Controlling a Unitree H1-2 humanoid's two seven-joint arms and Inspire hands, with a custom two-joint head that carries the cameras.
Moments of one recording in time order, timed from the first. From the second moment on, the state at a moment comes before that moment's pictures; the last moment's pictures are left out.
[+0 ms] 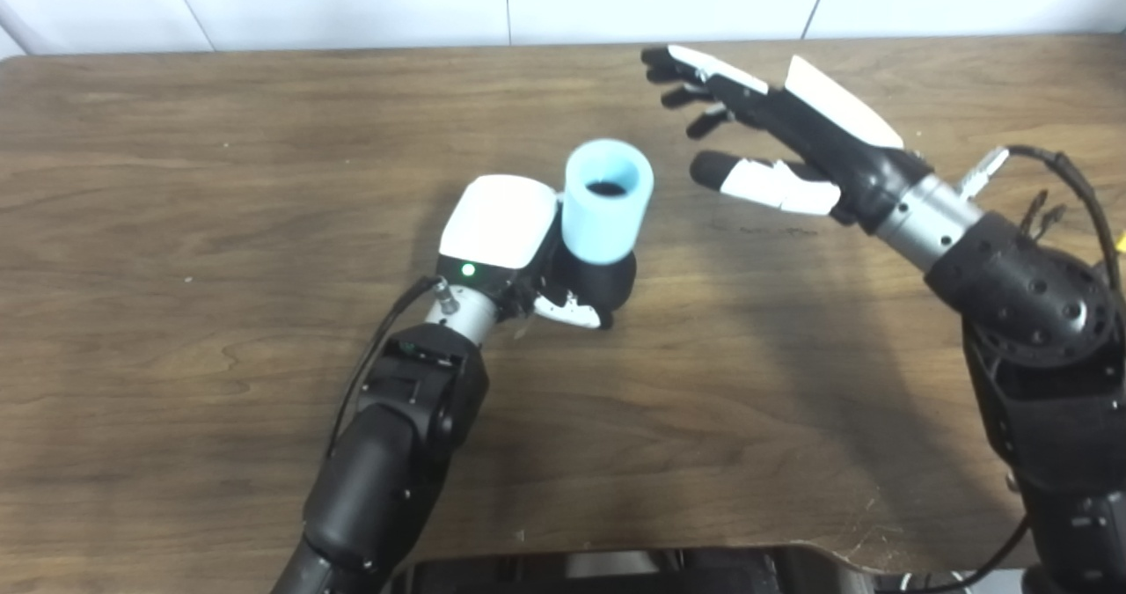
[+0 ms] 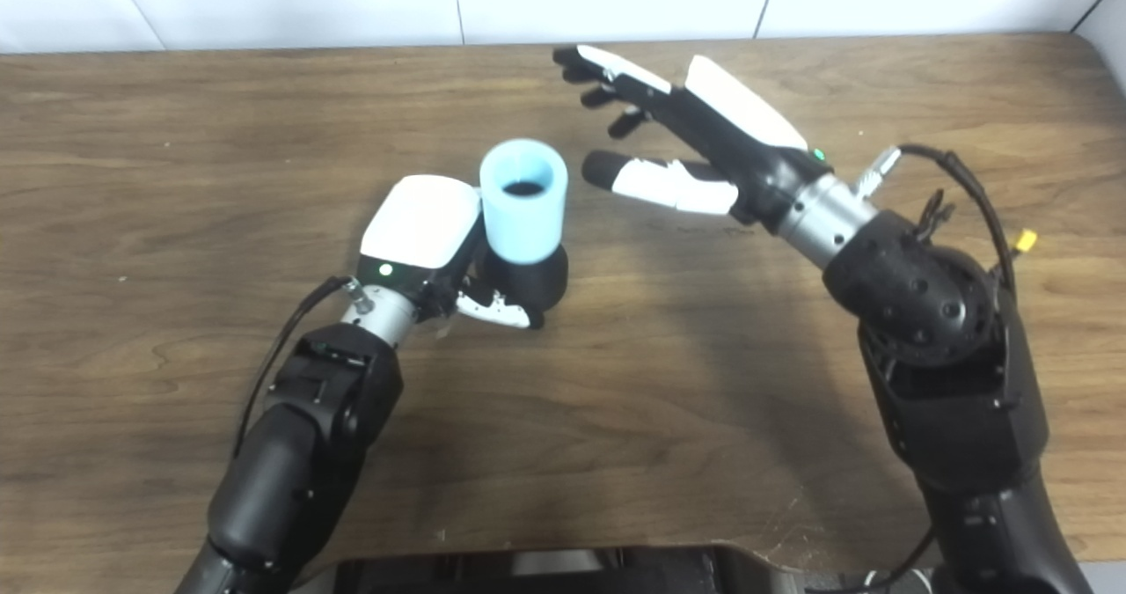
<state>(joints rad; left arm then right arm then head) -0.19 0.10 -0.41 -0.24 1.30 0.18 -0.38 -0.25 -0.40 0.09 -0.58 -0.32 0.31 0.56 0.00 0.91</state>
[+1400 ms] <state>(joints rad) -0.04 0.02 0.15 -0.35 0.37 0.24 -0.08 -0.07 -0.13 -0.05 -0.42 -0.06 0.42 0.26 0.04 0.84</state>
